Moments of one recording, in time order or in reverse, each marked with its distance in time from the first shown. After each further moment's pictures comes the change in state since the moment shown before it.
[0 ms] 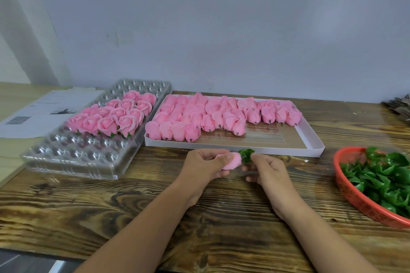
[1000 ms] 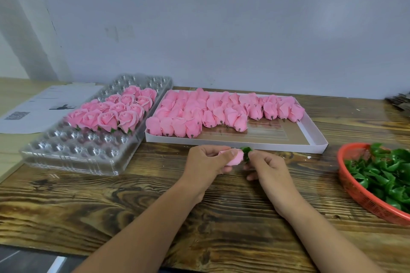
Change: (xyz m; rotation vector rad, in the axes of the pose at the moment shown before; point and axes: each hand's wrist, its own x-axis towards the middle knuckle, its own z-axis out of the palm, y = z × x) left_hand 0.001 -0.003 0.007 0.068 0.128 0.010; right_hand -0.005 -0.001 0.002 -0.147 -0.021 -0.099
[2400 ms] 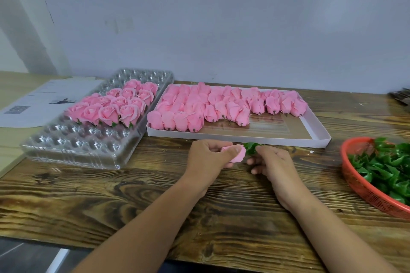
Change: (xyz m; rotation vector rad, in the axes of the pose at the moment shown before) left_hand -0.003 -0.002 0.002 0.099 0.053 0.071; right_hand 0.012 0.015 -0.006 0.104 0.022 0.139
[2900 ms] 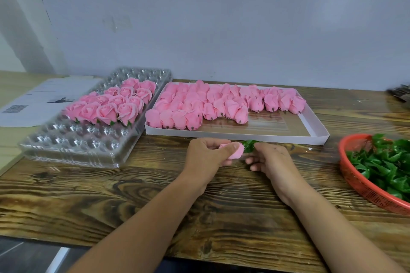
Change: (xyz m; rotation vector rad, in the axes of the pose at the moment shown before) left_hand 0.001 0.000 0.000 -0.028 0.000 -0.030; right_hand -0.001 -0.009 0.001 0.082 -0.035 0.069
